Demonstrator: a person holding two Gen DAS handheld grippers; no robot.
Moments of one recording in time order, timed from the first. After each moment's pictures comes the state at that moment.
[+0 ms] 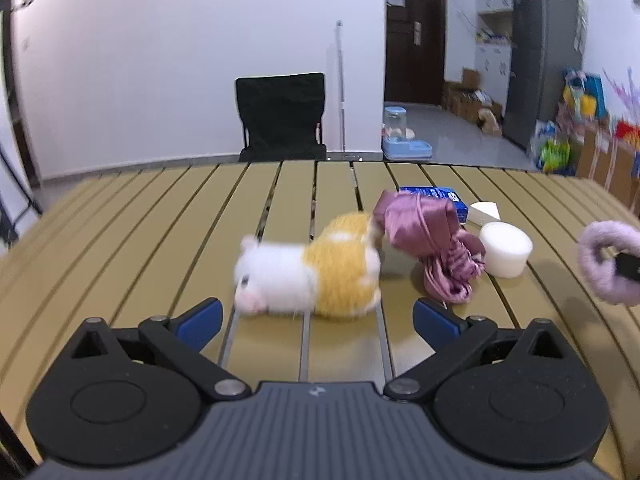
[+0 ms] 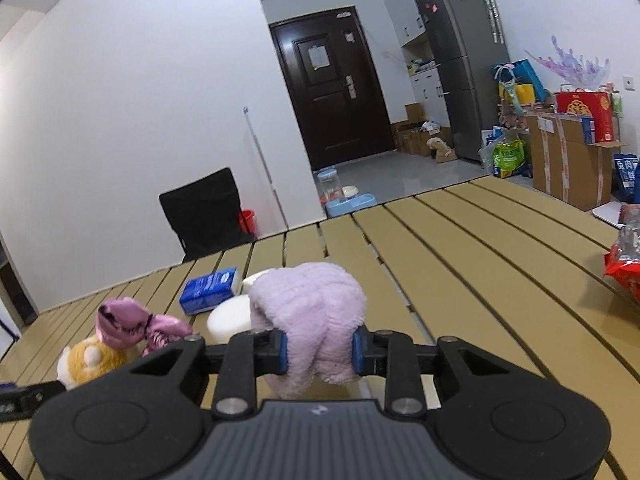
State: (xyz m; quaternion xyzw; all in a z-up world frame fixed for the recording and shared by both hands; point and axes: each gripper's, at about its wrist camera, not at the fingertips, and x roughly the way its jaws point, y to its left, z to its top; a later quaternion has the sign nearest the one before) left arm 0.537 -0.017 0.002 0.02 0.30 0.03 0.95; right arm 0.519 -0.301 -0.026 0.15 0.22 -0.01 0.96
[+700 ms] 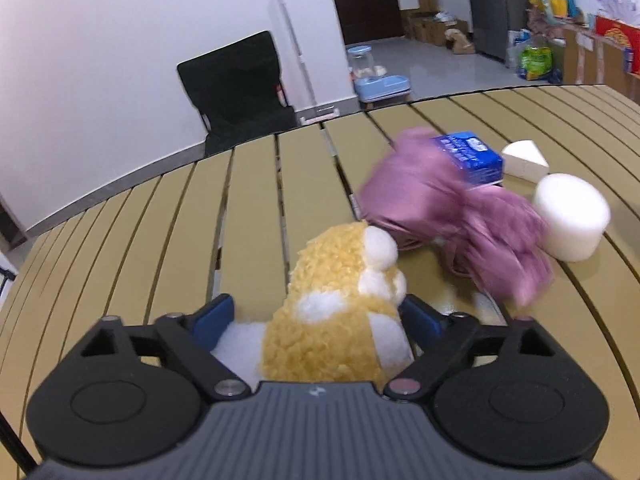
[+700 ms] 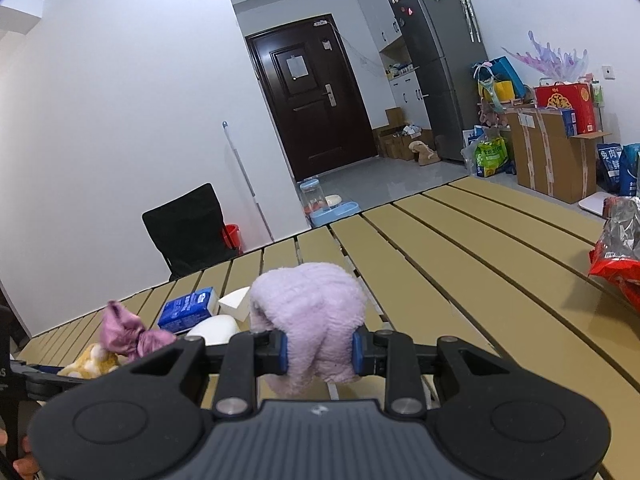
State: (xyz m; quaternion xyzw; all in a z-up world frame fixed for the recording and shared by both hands) left arm 0.642 -0.034 -0.044 0.13 0.37 -0.02 0.92; right arm 0.532 -0.315 -0.034 0.17 0.21 -0.03 0.96
